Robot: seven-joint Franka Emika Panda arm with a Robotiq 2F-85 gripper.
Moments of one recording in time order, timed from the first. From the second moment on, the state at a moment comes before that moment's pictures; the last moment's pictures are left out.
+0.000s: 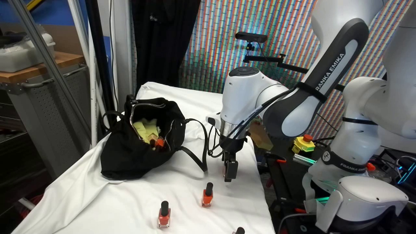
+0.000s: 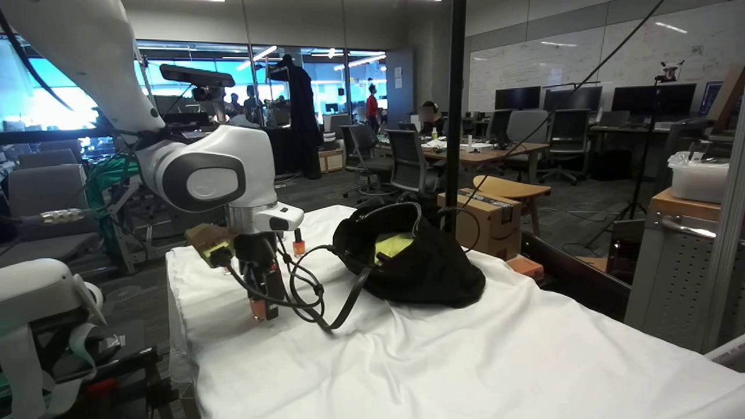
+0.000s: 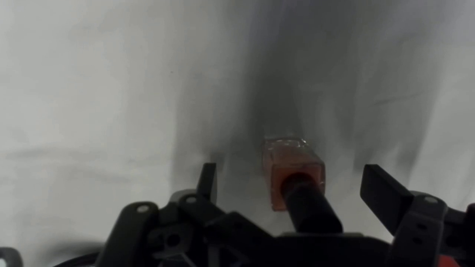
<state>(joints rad) 0.11 0.13 0.08 -2.61 -0.04 2.69 0.06</state>
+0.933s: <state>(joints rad) 0.11 0.13 0.08 -2.61 -0.04 2.70 0.06</state>
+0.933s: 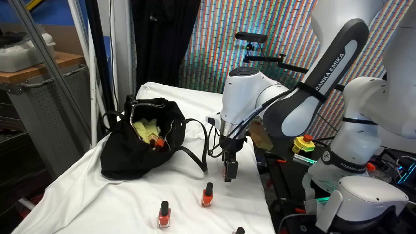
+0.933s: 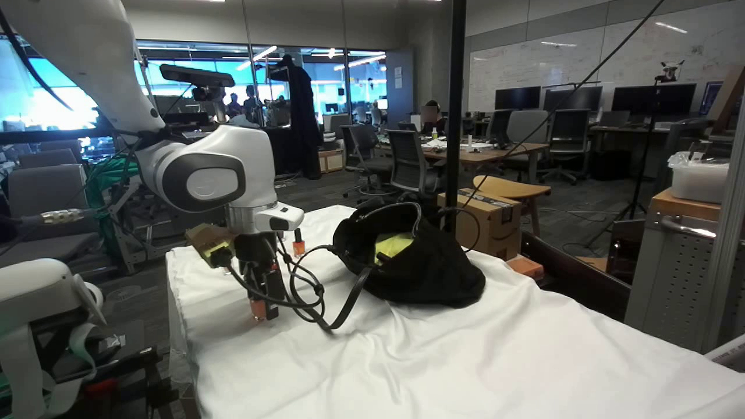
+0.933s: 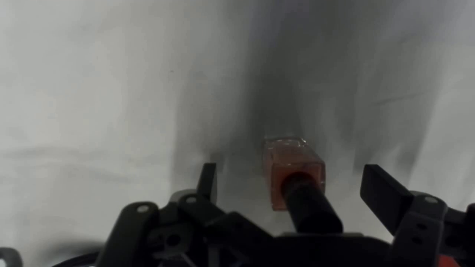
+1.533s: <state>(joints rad) 0.12 0.13 0.08 -2.61 -0.04 2.69 0.06</state>
